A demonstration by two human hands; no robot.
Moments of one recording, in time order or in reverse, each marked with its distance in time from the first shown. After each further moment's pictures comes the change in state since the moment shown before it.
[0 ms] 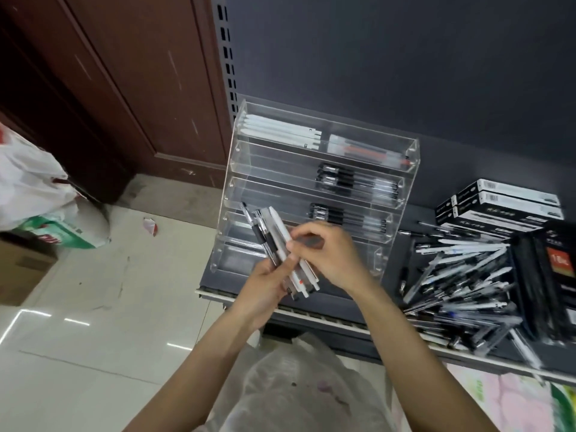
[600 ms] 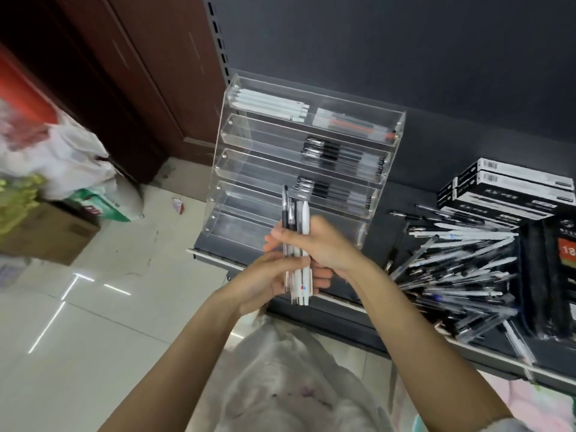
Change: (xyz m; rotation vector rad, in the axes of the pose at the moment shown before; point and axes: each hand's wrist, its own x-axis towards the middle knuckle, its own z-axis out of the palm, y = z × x) left_hand -0.036 -0.019 0.053 0.153 -0.156 -0.186; right_hand -0.034 0.020 -0.033 0.417 -0.428 0.013
